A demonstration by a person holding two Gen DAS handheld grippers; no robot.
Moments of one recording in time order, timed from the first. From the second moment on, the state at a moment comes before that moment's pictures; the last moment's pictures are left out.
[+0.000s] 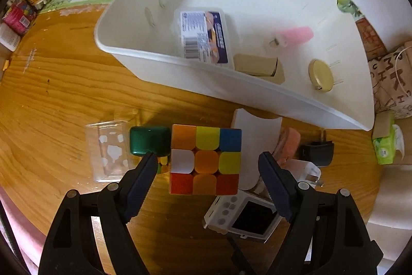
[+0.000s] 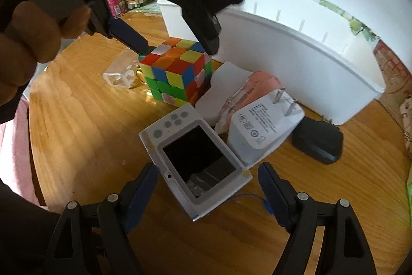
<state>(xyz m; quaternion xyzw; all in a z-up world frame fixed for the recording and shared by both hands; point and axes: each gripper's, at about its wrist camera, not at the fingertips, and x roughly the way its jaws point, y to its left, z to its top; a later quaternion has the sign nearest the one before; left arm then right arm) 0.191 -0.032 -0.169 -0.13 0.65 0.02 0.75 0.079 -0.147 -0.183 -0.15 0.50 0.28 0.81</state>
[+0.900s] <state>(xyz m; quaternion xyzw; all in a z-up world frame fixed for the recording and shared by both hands) 0.203 -0.032 -0.190 -0.14 0.66 0.04 0.73 0.094 -0.124 -0.201 -0.19 0.51 0.32 0.78</state>
